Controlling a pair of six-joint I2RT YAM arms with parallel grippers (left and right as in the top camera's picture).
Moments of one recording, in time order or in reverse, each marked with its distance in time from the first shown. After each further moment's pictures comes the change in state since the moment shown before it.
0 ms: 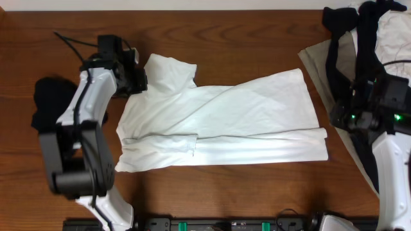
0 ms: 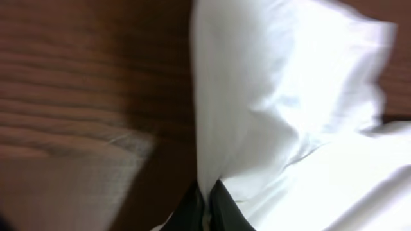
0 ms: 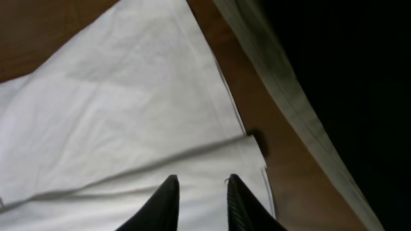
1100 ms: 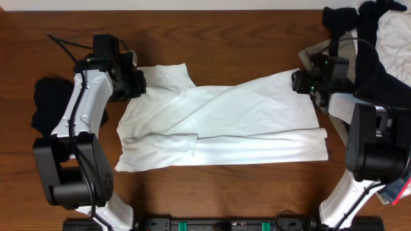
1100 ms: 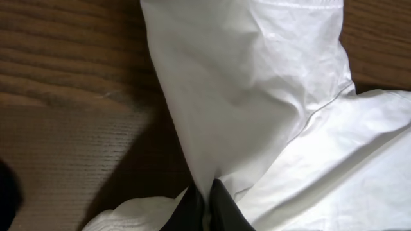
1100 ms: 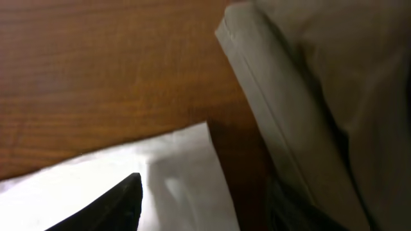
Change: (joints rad) left arm 0.000 -0.053 0.005 -0.126 0.017 -0.022; right arm 0.150 0.713 0.003 1.038 -0.036 -0.031
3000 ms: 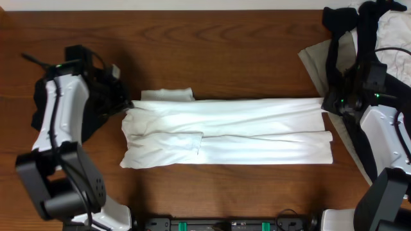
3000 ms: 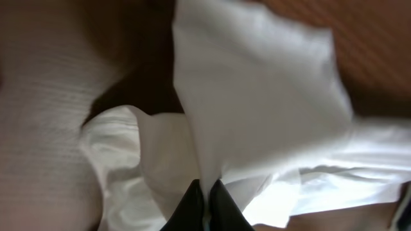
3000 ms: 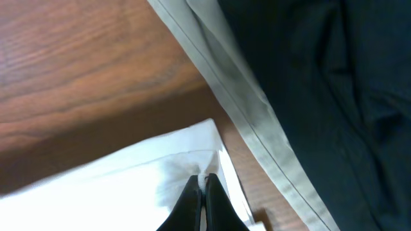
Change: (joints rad) left arm 0.169 -0.063 0.000 -0.270 0.198 -0.008; right arm -0.118 -0.459 0.005 -0.796 0.163 0.092
